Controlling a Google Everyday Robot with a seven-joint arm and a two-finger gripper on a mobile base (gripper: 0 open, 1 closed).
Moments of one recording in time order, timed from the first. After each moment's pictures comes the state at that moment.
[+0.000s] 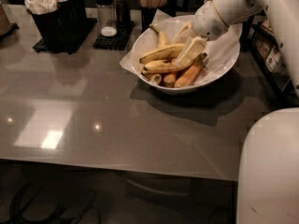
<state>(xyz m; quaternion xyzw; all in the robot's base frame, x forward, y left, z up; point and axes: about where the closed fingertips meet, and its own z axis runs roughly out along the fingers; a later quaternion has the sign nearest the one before) 0.684 -0.095 0.894 -0.70 0.62 0.18 0.31</state>
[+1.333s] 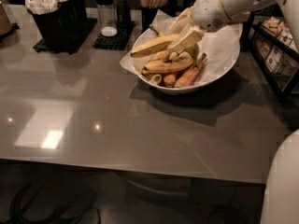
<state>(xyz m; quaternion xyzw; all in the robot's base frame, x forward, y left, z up) 0.673 -0.076 0.943 -0.70 0.57 0.16 0.39</state>
